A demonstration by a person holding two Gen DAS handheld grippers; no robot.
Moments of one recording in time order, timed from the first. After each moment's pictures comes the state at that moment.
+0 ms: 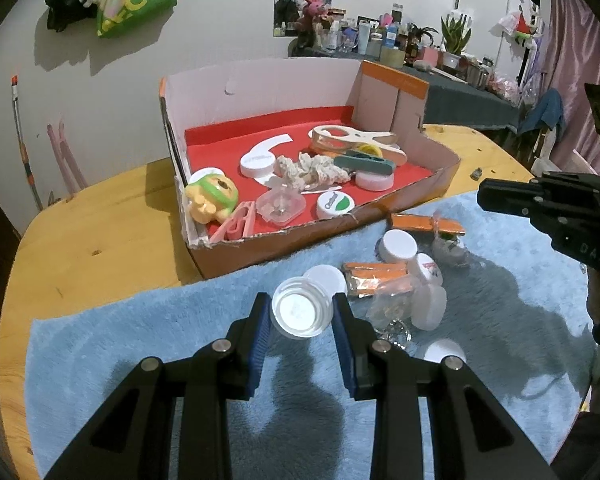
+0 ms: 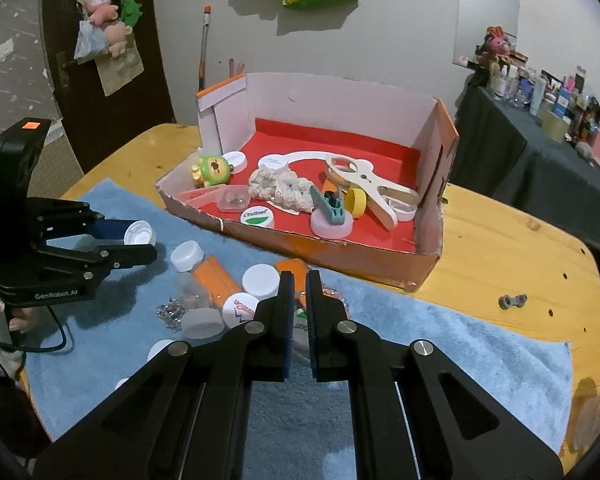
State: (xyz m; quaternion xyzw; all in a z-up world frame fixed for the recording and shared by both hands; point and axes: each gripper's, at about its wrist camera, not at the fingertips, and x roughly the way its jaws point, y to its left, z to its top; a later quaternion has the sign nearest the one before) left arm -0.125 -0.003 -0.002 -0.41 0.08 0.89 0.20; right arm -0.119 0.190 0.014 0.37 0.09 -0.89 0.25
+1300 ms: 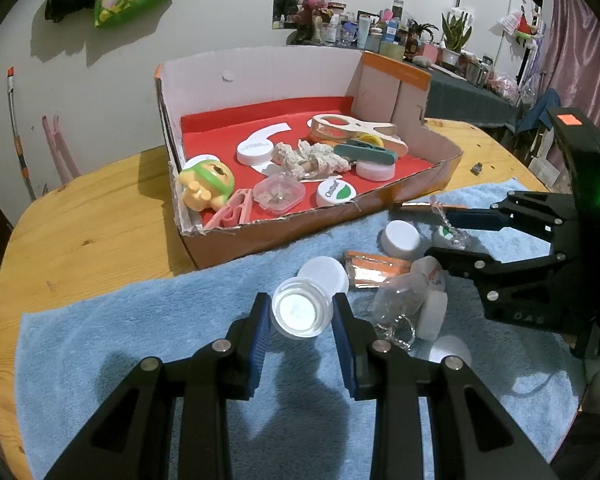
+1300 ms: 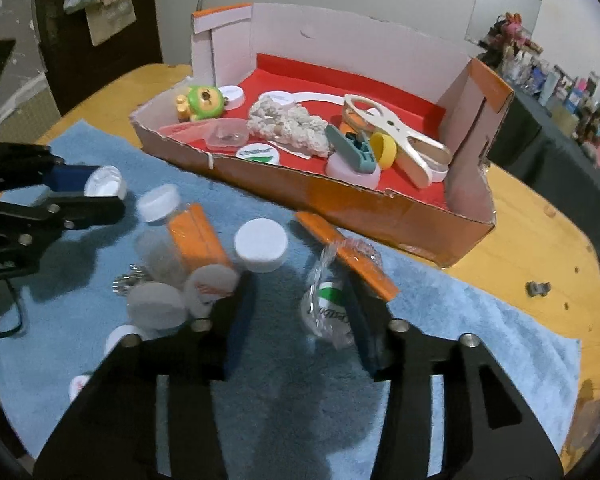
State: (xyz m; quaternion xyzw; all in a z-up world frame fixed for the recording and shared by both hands) left arm -0.127 -0.004 -0.014 -0.43 0.07 0.88 0.20; right arm -0.130 0.155 -0.037 0.42 0.16 -0.87 0.22
